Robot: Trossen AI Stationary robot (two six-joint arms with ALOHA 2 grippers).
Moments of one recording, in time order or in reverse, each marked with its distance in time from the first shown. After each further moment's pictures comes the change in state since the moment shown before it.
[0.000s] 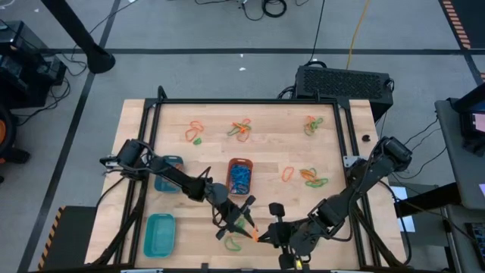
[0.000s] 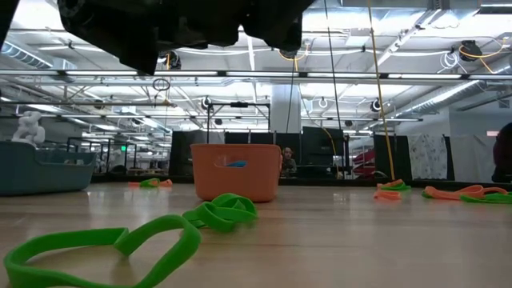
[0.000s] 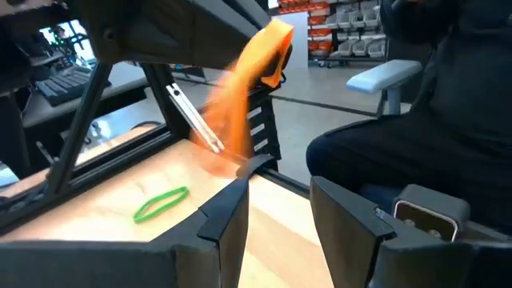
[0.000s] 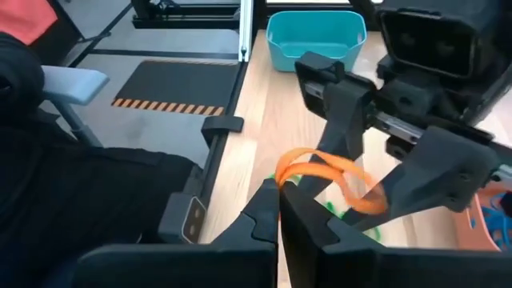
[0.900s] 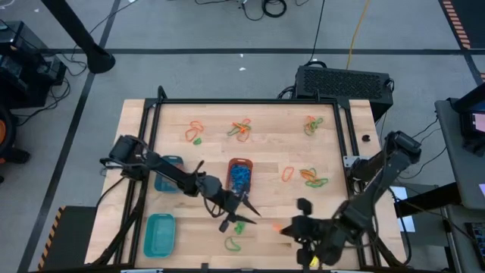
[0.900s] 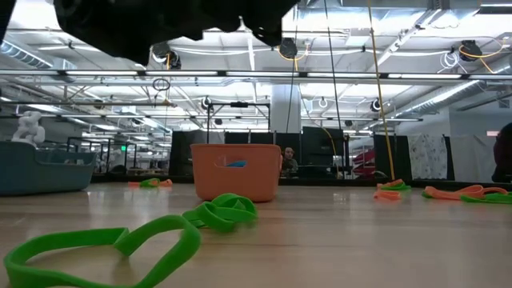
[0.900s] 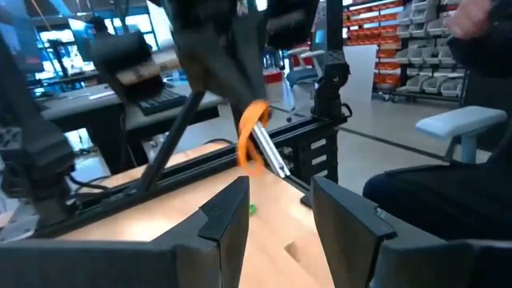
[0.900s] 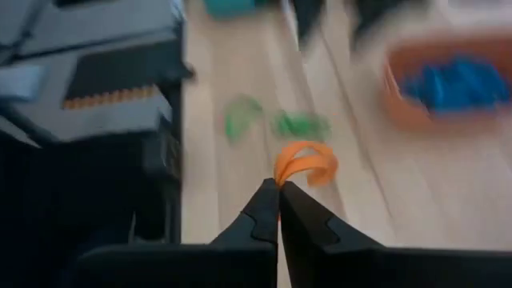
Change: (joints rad) left arm 0.024 -0.084 -0.081 0.137 -0.172 -0.104; right arm 0.151 -0.123 0.000 -0.408 0.196 0.430
